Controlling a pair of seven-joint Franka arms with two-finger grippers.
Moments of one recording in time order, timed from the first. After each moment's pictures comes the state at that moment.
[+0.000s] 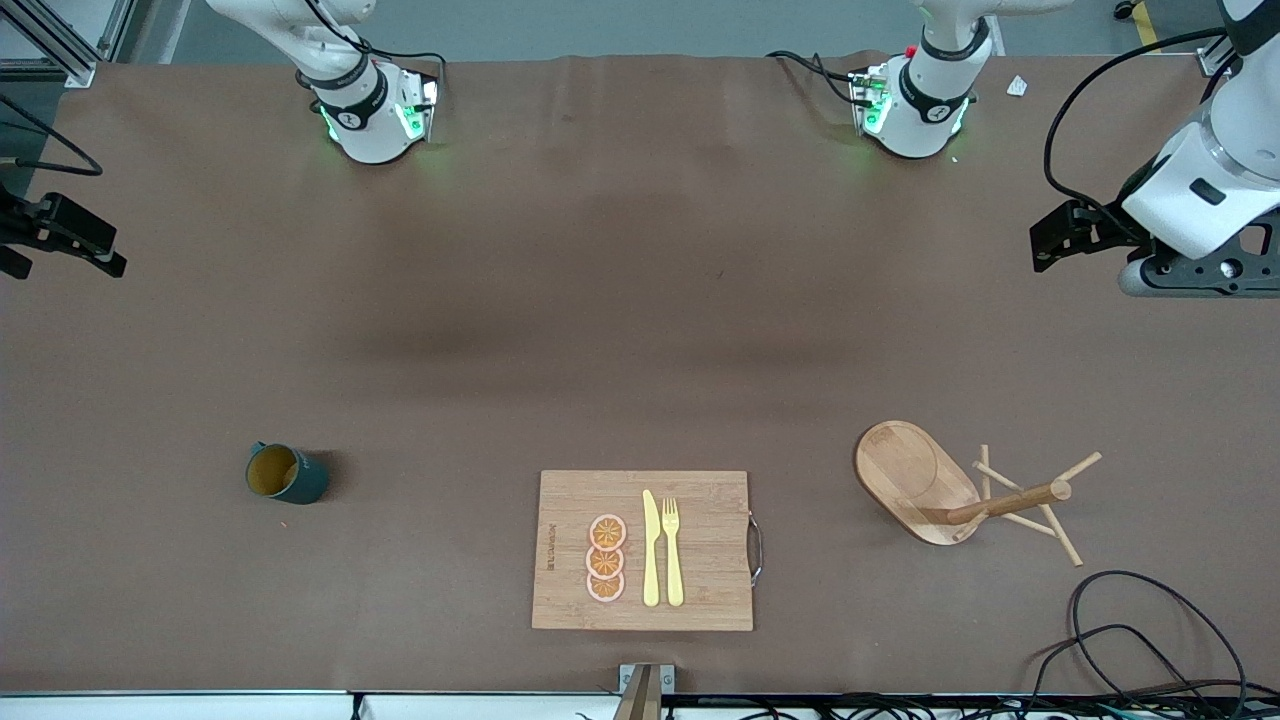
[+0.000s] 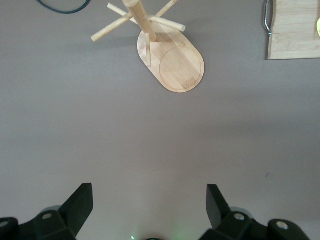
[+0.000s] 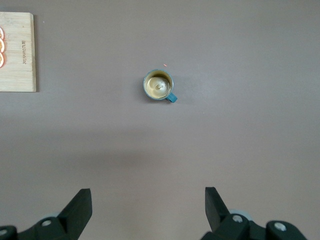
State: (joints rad) left arm -0.04 0.06 -0.14 -1.48 0.05 1.48 -0.14; right arm -0.08 -0.01 0.03 -1.52 -0.01 1.56 -0.06
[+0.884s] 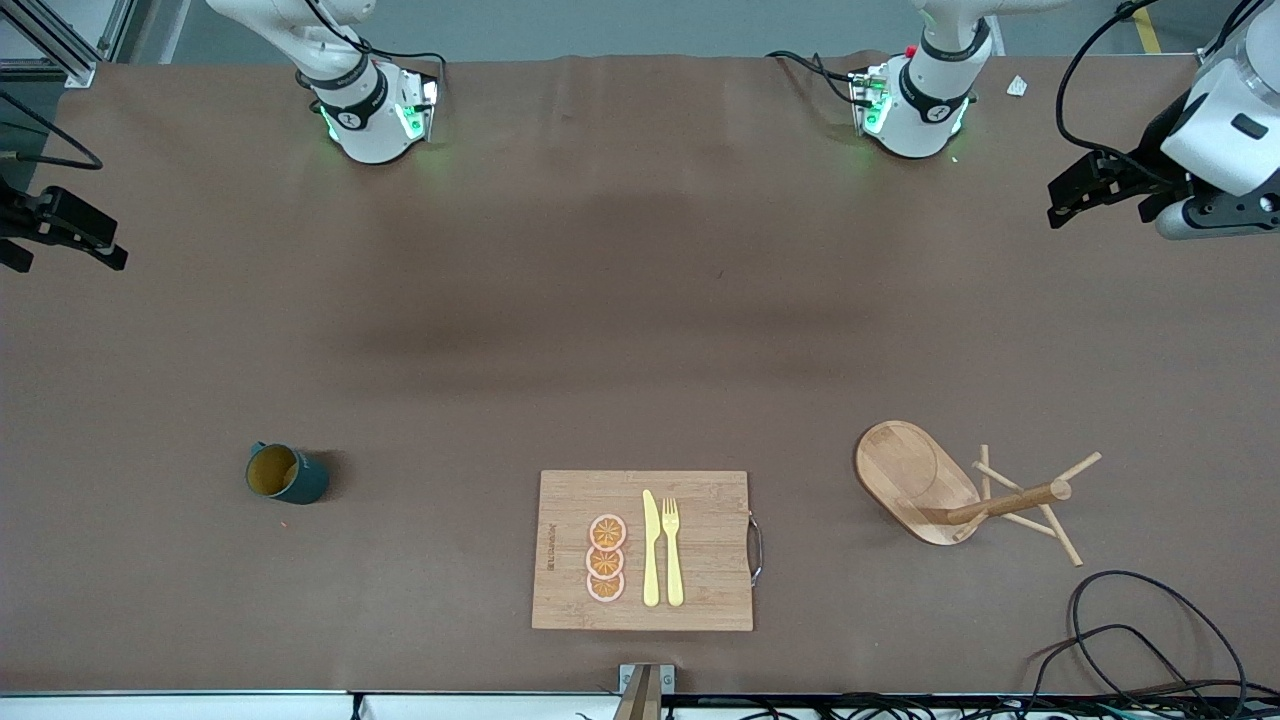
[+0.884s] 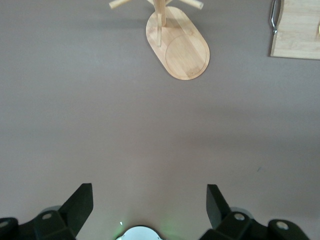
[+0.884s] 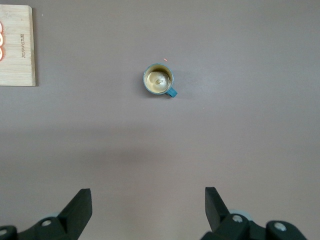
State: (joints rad) left arm 0.01 -0.10 -0.13 -1.63 -0.01 1.49 -0.17; right arm -0.08 -0.01 0.03 -1.52 -0.01 1.53 -0.07
